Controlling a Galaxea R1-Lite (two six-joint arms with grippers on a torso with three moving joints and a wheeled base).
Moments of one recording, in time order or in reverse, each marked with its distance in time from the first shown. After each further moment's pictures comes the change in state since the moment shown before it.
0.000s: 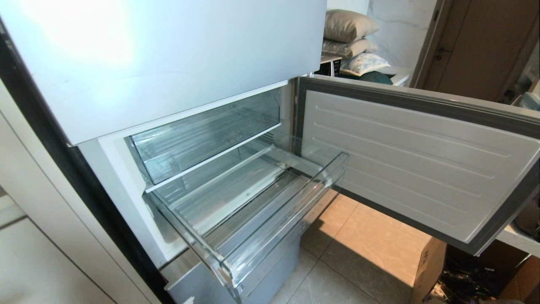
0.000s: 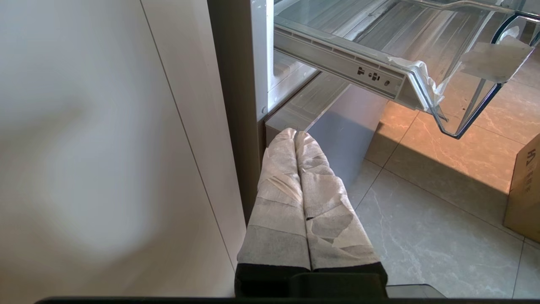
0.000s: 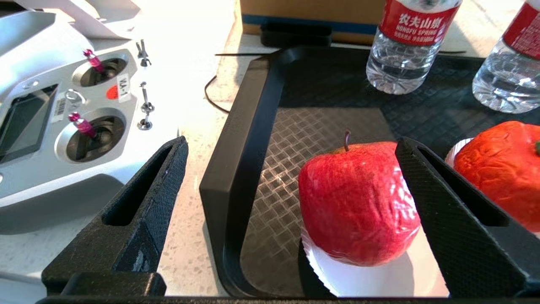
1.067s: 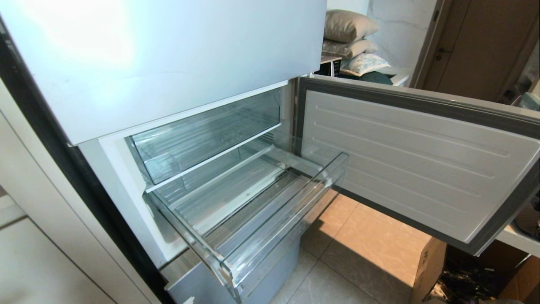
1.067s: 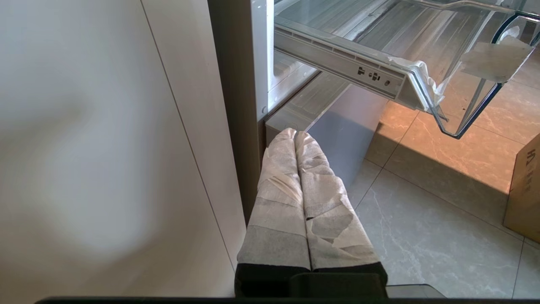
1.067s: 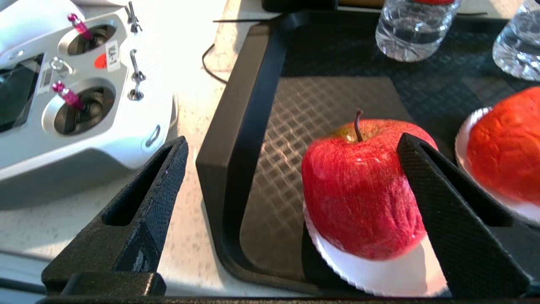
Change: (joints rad) left arm 0.000 0.000 0.000 0.000 0.000 0.000; right arm -0.007 0.000 -0.030 0.129 0.021 -0.002
